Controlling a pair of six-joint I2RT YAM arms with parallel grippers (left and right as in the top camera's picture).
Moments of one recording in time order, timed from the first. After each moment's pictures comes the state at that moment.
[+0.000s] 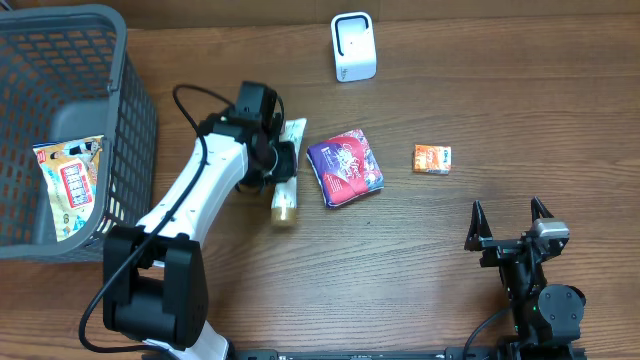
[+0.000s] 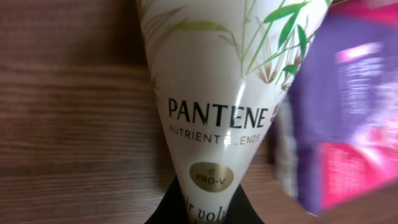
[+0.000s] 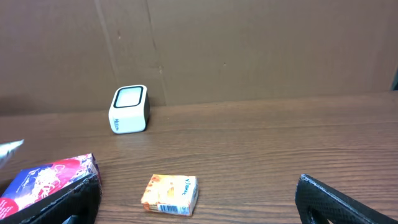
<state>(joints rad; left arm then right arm) -0.23 1.77 1.27 -0.85 0.15 -0.34 0.05 0.01 0.02 -0.04 -0.03 0.11</state>
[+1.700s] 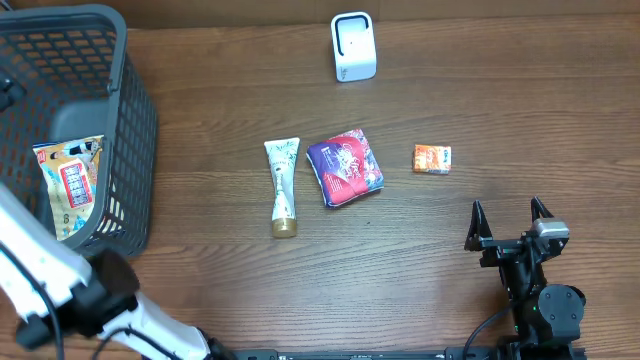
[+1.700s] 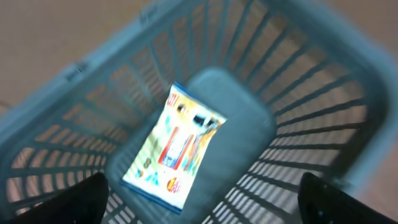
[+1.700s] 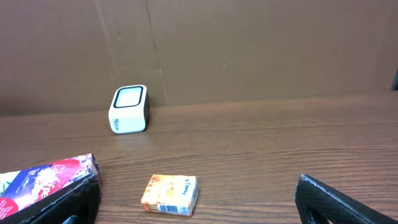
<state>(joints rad) 0.62 1.96 2.65 -1.60 -0.07 -0.22 0.05 0.01 0.02 -0.03 -0.03 0.11</state>
